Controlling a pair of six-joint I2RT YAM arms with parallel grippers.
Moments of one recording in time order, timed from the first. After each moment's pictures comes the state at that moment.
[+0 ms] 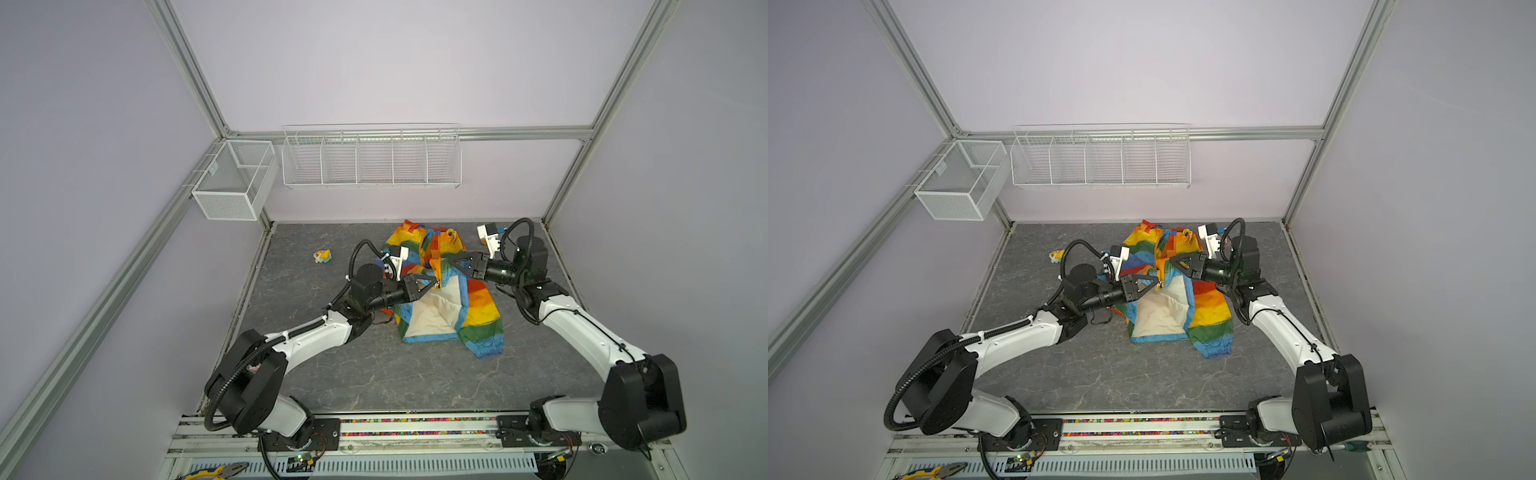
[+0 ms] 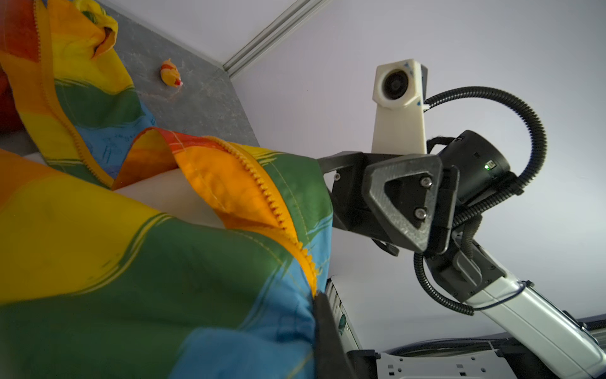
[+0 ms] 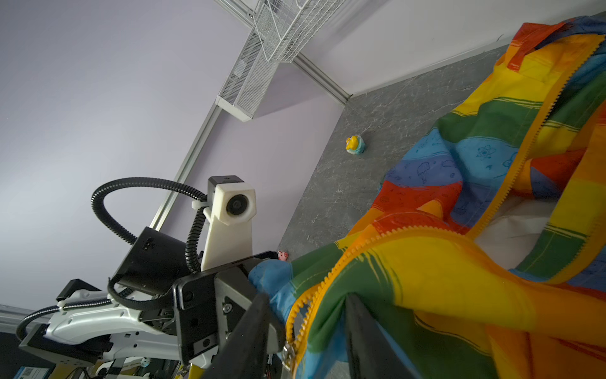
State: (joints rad) left arm -0.72 1.47 0.83 0.51 0.55 -0.96; right arm 0.24 1.33 0.93 0.10 -0.86 0.70
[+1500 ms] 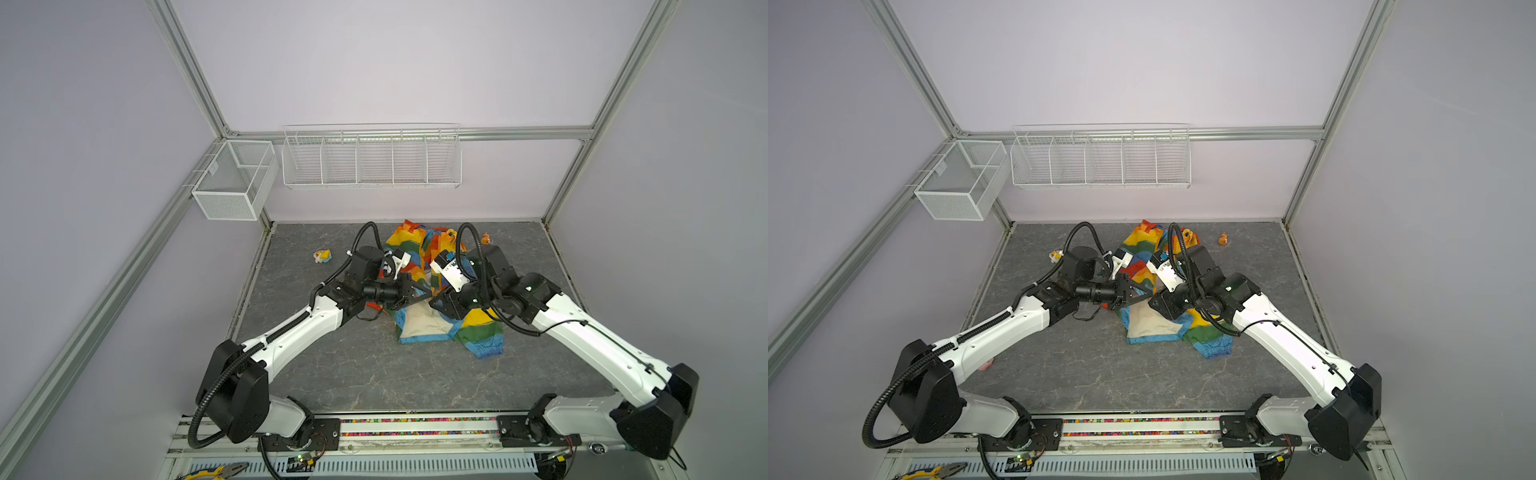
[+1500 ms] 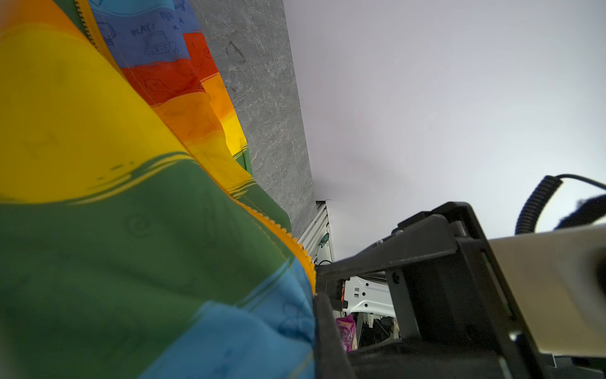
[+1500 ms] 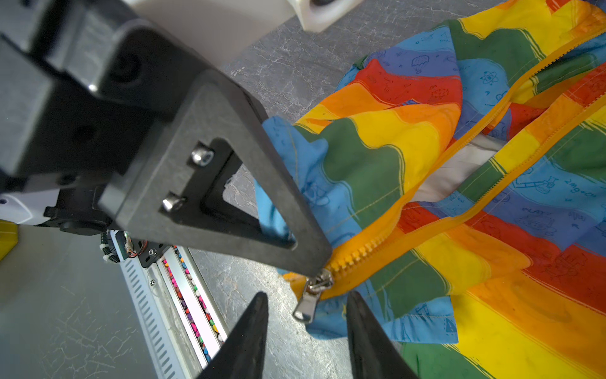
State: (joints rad) left arm -0.67 1.43 1.05 -0.11 0.77 -0.95; right arm 0.69 1.30 1.25 -0.77 -0.31 0.06
